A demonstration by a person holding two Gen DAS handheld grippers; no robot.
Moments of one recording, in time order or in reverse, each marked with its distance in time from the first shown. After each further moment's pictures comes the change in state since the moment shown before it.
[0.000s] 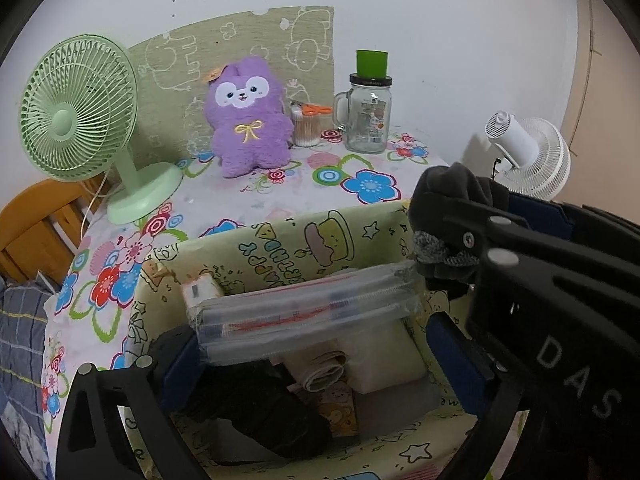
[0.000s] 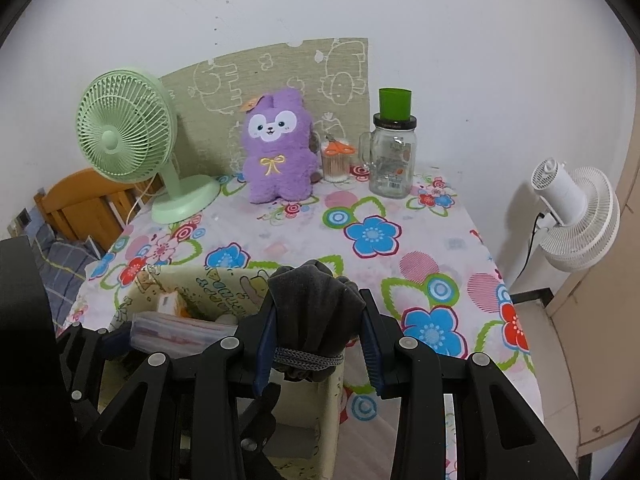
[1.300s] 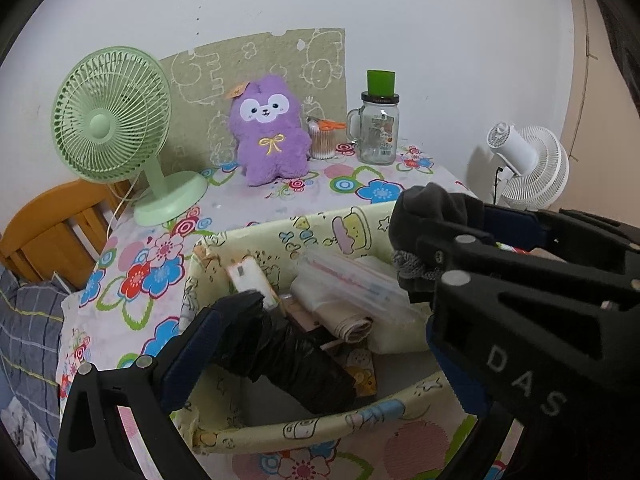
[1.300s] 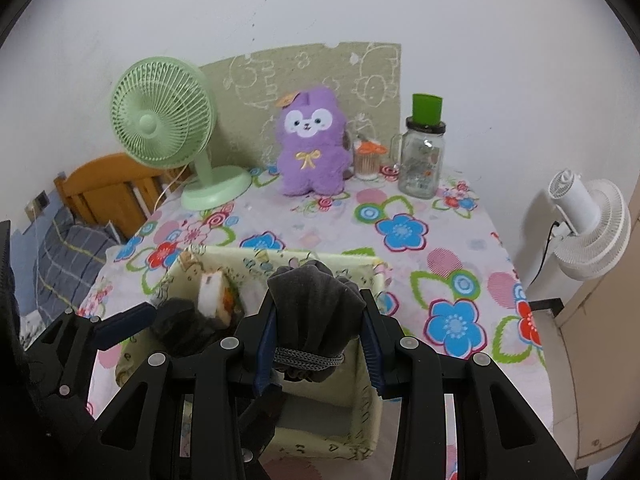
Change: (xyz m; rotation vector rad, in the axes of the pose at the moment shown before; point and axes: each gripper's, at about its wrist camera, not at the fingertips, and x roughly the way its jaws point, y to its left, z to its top) left arm -0.038 0.014 -0.021 -0.009 -0.055 0.044; right arm -0.020 0.025 -0.010 -0.052 -0.005 0.056
